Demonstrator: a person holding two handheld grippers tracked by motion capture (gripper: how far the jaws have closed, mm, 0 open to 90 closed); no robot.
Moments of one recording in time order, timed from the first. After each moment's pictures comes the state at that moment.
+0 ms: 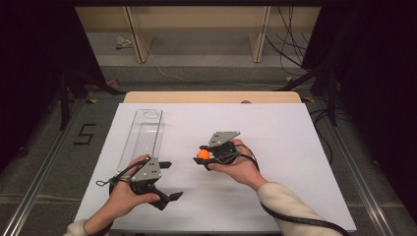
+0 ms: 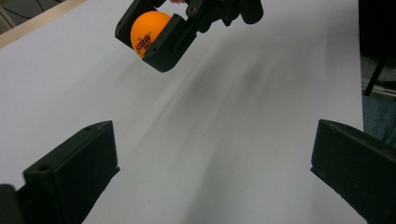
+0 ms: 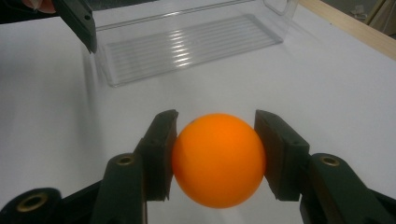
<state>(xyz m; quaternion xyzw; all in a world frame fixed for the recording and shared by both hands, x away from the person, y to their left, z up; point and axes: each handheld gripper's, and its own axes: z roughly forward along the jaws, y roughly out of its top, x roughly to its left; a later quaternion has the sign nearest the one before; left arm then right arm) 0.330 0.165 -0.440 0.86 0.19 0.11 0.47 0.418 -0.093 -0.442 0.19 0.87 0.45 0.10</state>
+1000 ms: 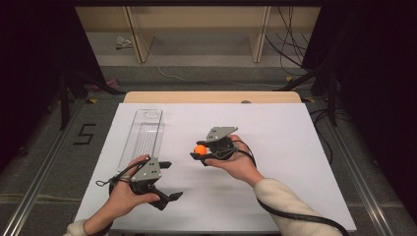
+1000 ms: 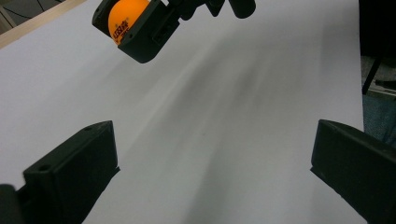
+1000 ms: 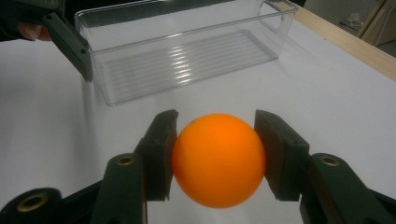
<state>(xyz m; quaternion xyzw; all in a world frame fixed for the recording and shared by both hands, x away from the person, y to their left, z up) 0.330 0.165 -0.440 0.86 0.19 0.11 0.47 0.425 -0.085 -0.432 0.19 0.86 0.46 0.10</state>
